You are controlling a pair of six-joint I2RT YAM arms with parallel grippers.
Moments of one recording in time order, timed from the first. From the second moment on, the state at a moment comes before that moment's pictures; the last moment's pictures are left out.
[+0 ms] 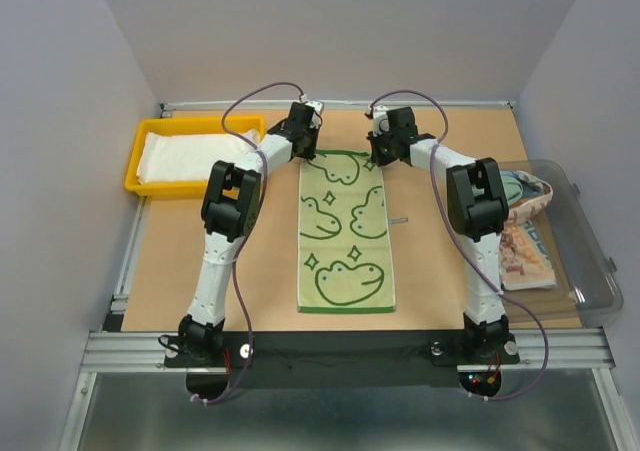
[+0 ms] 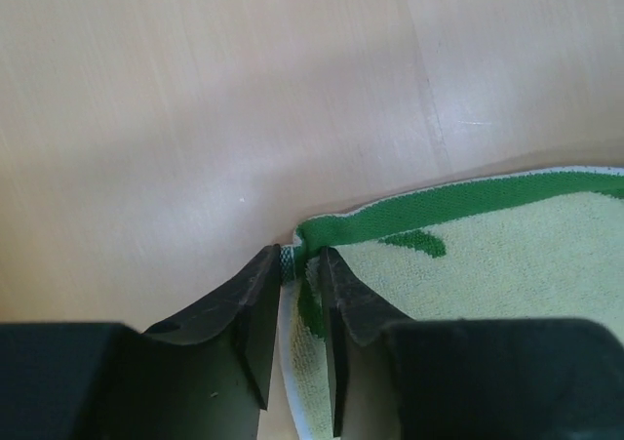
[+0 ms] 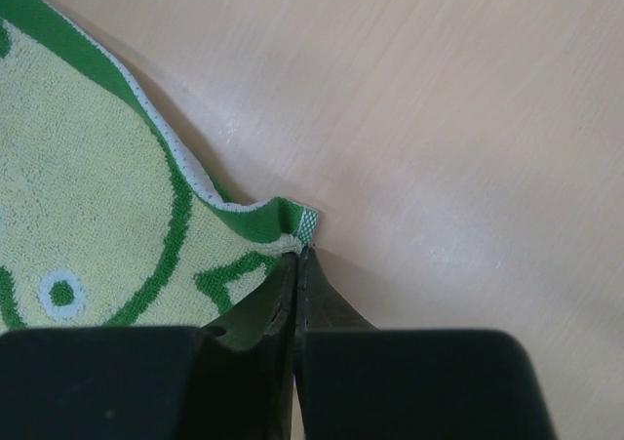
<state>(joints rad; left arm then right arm) -0.40 2.41 1.97 -0.33 -0.06 -0.09 0.29 2.28 1.73 -0.22 -0.17 -0.16</state>
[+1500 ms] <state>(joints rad) -0.35 1.81 1.47 -0.19 0.21 -0.17 0.30 1.84 1.49 -0.25 -0.13 -0.09</state>
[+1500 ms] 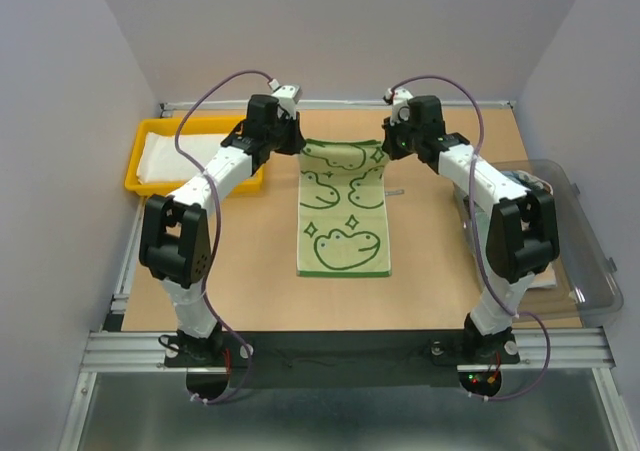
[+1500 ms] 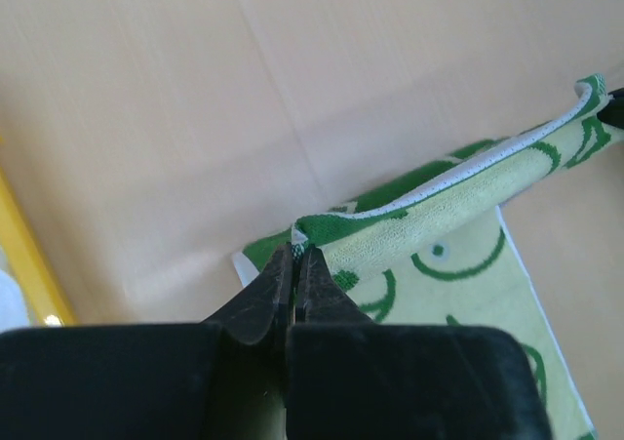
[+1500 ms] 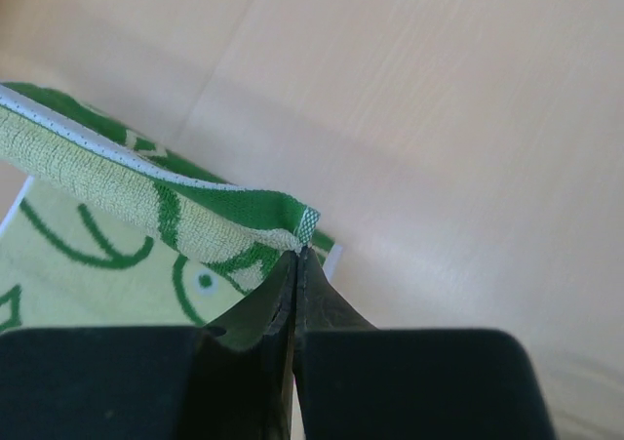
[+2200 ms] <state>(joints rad) -0.40 1.51 1.14 -0.21 0.22 -0.30 0.34 1.51 1.10 -0.26 -0.24 0.06</state>
